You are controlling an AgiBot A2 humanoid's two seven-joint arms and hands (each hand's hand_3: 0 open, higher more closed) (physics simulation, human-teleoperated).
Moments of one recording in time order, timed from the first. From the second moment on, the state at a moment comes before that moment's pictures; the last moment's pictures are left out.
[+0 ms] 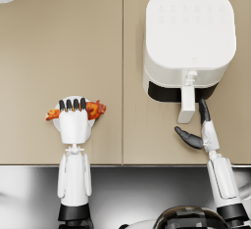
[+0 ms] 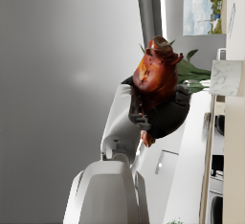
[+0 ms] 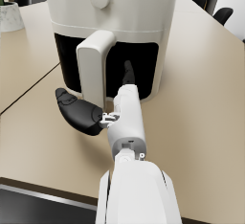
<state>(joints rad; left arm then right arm) 0.34 1.24 -0.02 -1.66 3.02 -0.14 0.00 0.27 -1.45 0.22 1.36 1.42 0.00 0.00</state>
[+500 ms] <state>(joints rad) 0.34 1.26 -0.04 -1.74 3.02 -0.14 0.00 0.37 -1.48 0.32 1.23 1.43 -0.12 0.00</state>
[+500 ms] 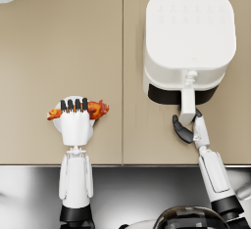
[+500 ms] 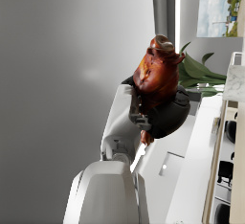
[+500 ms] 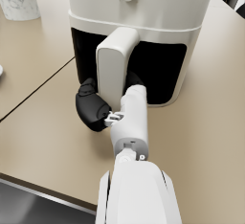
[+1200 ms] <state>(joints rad) 0.43 1.30 0.09 -1.74 2.46 -0.08 0.00 0.17 -1.08 0.55 1.68 1.43 -0.05 0.00</state>
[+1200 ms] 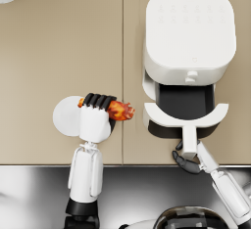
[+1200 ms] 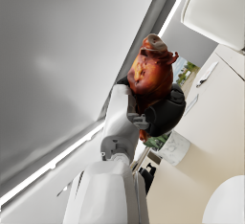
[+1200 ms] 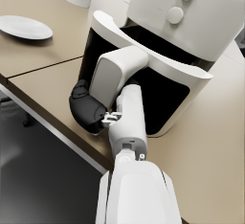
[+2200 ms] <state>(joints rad) 0.74 1.55 0.65 -1.42 2.38 -0.03 0.00 0.17 -0.70 0.80 1.92 1.43 0.00 0.01</state>
